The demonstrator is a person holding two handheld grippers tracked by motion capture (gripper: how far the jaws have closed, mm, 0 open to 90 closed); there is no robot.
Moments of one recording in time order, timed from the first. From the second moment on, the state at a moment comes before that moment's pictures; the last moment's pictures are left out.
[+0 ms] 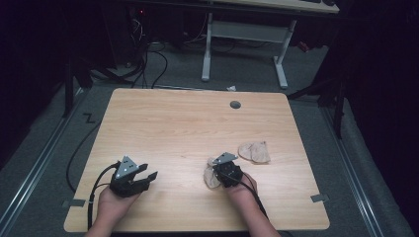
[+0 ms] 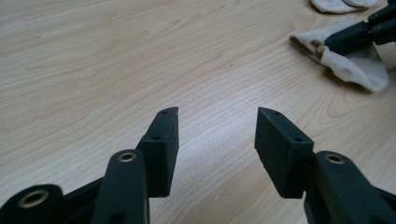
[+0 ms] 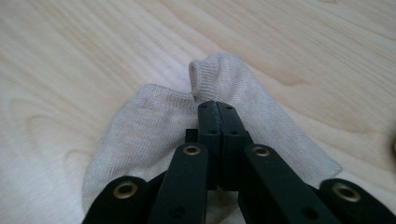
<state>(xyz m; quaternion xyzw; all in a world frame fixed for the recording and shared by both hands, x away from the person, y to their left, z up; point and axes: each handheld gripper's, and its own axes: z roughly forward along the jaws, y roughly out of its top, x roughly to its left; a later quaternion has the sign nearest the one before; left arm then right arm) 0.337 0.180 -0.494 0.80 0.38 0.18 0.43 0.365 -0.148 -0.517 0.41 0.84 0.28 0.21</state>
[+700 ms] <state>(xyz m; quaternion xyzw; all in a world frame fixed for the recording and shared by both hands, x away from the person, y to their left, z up) 0.338 0.178 -0.496 0.81 0.38 0.17 0.42 0.366 -0.181 -0.507 0.42 0.82 0.31 0.23</state>
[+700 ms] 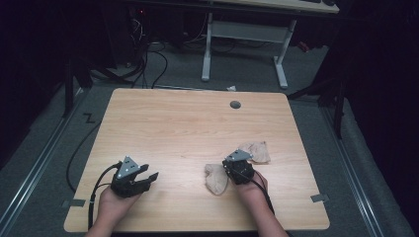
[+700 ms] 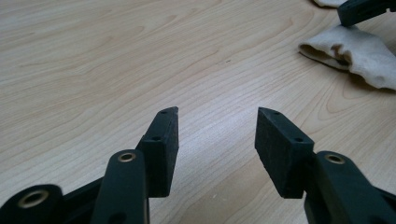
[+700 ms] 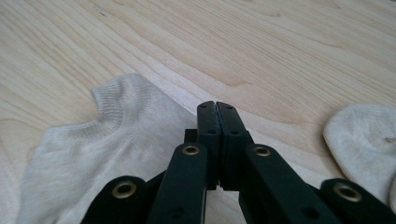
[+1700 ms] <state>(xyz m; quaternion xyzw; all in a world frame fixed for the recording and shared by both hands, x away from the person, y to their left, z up) 0.337 0.173 -0.497 0.81 0.37 0.17 0.42 0.307 -0.146 -0.521 0.36 0.86 0.31 0.19</state>
